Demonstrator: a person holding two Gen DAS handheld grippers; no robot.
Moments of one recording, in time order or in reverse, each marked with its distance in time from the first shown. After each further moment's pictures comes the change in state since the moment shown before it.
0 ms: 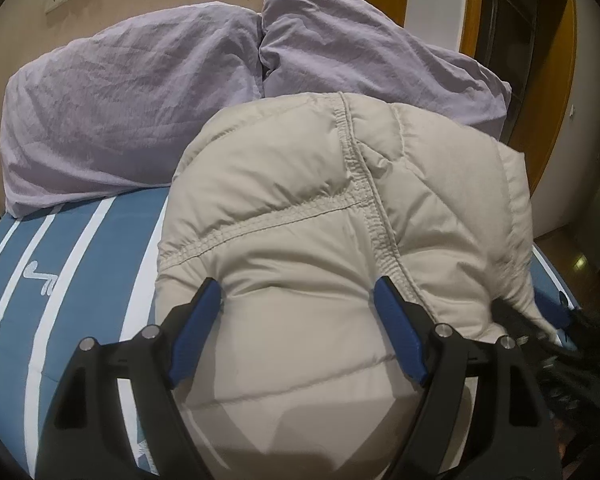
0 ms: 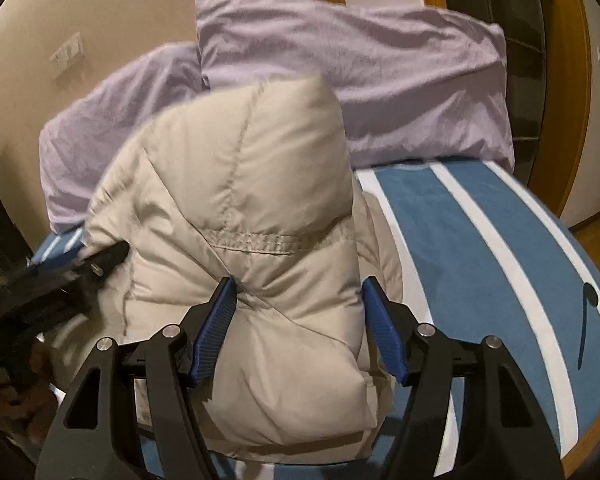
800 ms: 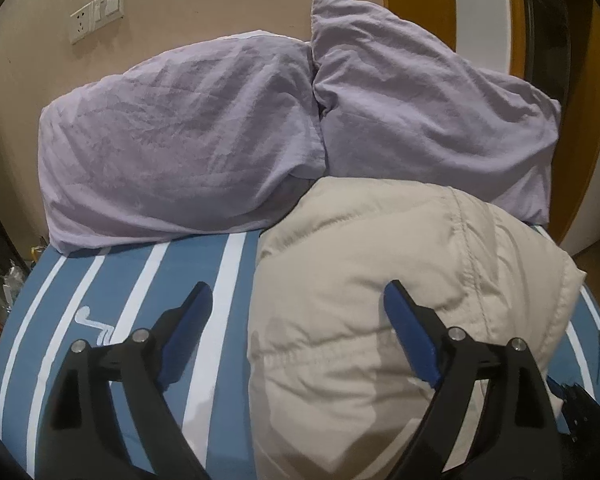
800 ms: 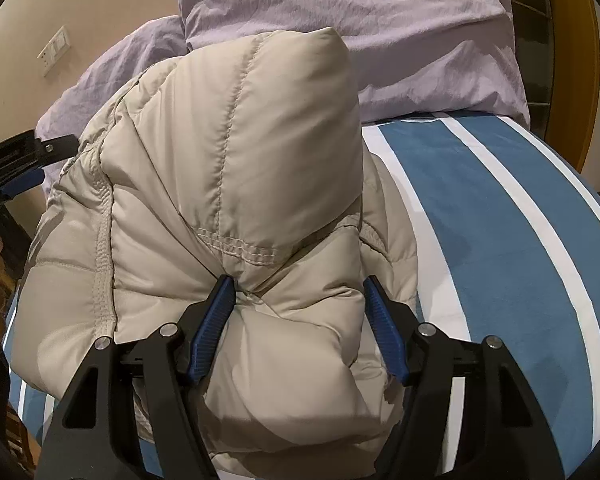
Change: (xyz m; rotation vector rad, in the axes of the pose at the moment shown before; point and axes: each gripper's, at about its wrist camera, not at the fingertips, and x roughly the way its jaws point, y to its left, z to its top) left arm 0.011 0.022 0.062 0.004 -0.045 0.211; right arm 0.035 -0.020 -0.015 0.050 0.079 0.055
